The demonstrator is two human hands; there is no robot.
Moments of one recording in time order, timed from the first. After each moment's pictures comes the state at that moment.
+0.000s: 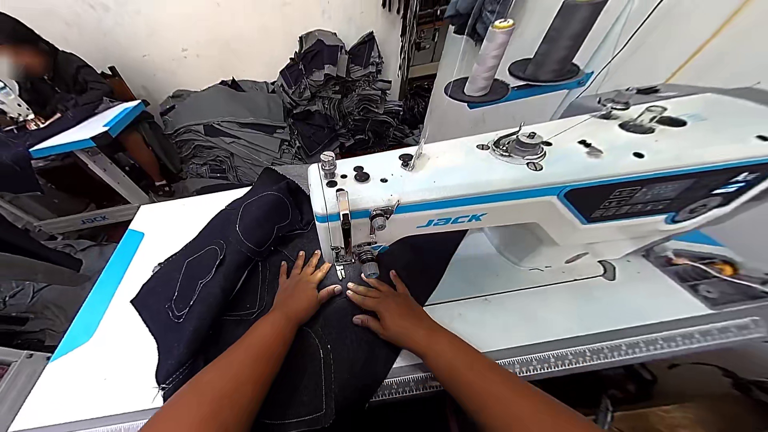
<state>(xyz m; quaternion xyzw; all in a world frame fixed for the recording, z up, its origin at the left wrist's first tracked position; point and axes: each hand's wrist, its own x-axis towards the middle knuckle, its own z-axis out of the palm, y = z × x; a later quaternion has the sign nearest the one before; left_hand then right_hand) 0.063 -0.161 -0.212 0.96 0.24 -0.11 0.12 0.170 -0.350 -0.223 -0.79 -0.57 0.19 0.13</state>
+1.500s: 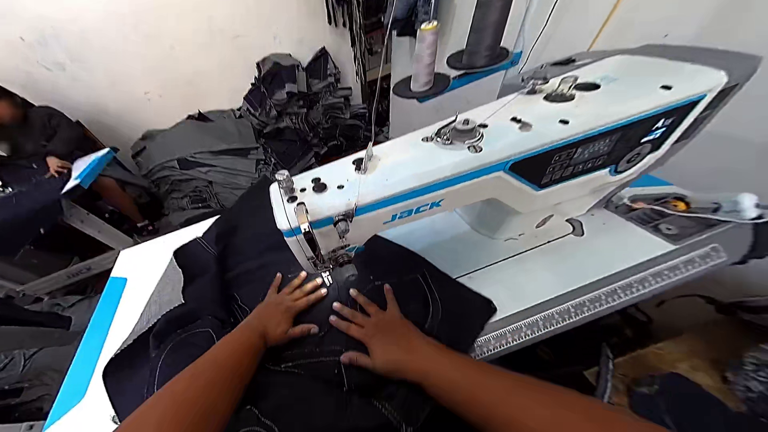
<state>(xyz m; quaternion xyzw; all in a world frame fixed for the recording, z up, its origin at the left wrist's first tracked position) 0.040 -0.115 -0.221 0.98 -0.05 -0.16 0.07 0.132 -0.366 -0.223 -0.77 -0.58 0.23 0.11</state>
